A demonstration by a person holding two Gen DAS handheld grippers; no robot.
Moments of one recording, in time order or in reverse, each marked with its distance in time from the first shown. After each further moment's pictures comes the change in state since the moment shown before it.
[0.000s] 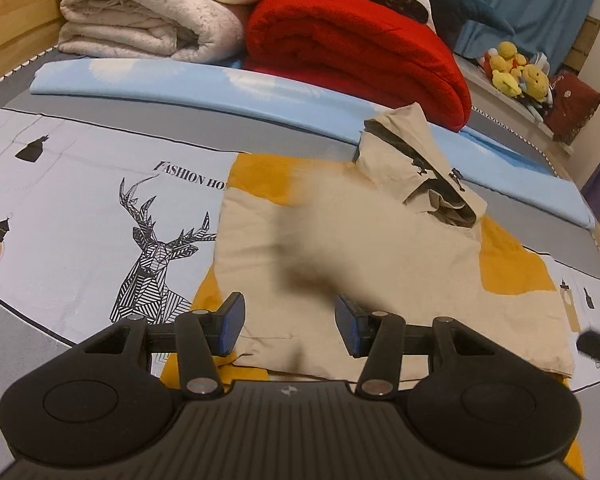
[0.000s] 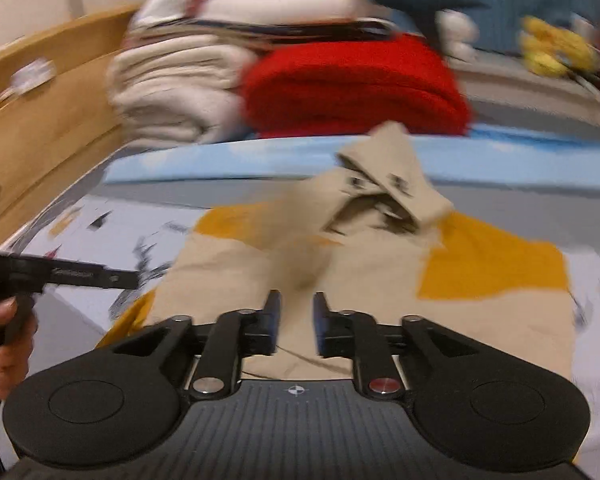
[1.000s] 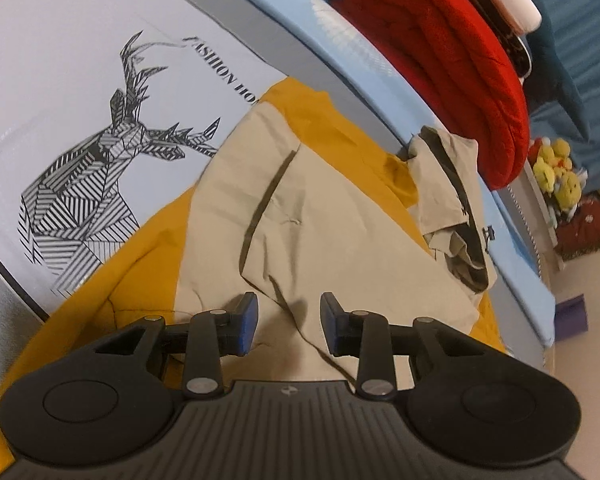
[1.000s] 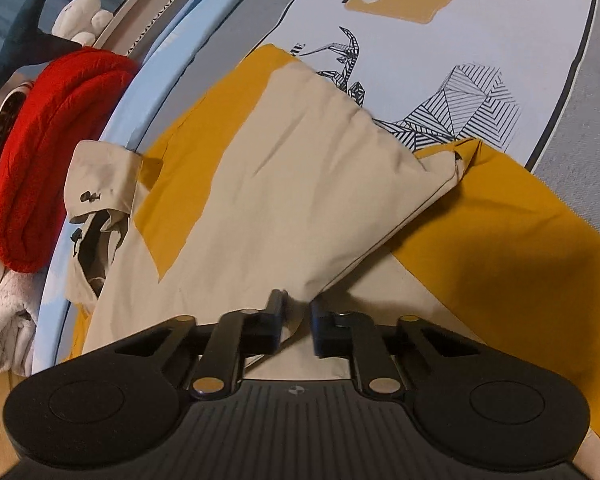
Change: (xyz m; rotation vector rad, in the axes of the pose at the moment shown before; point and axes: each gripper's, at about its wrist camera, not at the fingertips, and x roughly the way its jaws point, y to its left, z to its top) left arm 0.101 0.039 -0.012 -0.506 0.121 -0.130; right arm 0.056 -0.171 -0.102 0.999 0.104 -0.261
